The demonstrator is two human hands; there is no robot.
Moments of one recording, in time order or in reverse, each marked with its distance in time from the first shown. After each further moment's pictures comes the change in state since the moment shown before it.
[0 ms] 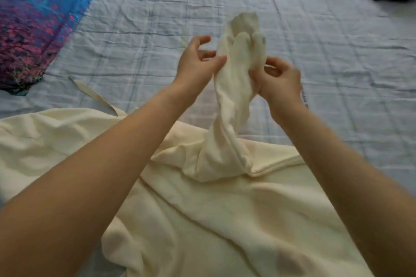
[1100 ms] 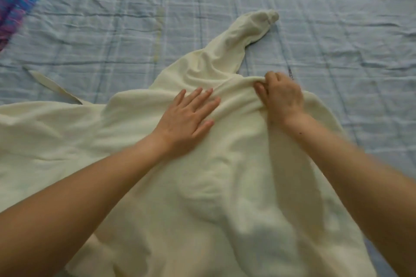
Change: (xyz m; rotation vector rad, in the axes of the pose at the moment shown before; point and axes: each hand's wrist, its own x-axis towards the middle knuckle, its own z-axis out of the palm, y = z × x) left_hand -0.025 -0.145 0.008 1.254 -0.446 0.583; right_hand 0.050 0.101 -0.082 -1.394 -0.035 -0.311
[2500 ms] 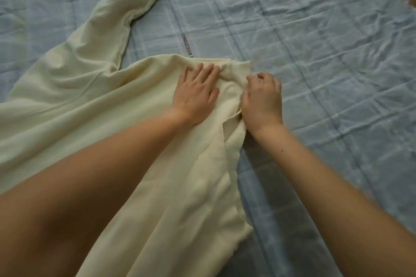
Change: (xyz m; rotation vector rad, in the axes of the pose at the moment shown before) left_hand 0.167 0.221 0.074 -0.039 -0.010 0.070; right_hand -0.113 0.172 0.000 0.181 0.005 0.423
